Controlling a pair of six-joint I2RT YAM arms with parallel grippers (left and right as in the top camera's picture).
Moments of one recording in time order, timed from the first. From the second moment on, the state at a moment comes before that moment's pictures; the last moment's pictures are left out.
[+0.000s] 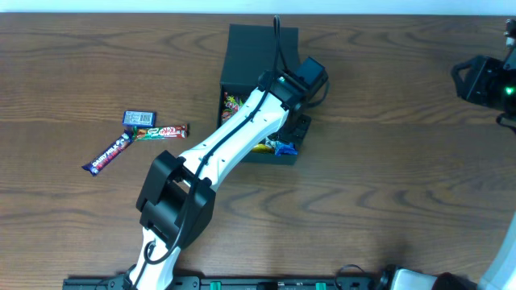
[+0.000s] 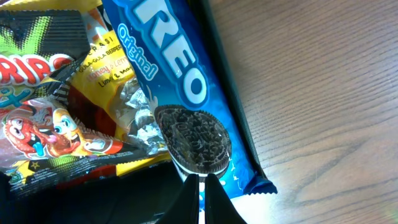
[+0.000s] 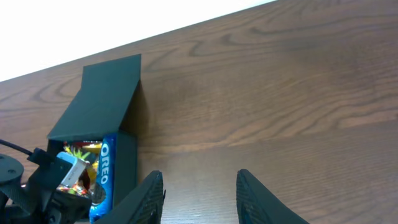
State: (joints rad) left arm -0.72 2.10 1.89 -1.19 0.02 -0.29; right arm -0.35 1.46 1.84 -1.22 -0.34 0.03
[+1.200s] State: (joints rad) left arm -0.73 2.11 1.85 -1.16 0.07 -0.28; right arm -0.35 1.46 1.84 -1.22 -0.34 0.02
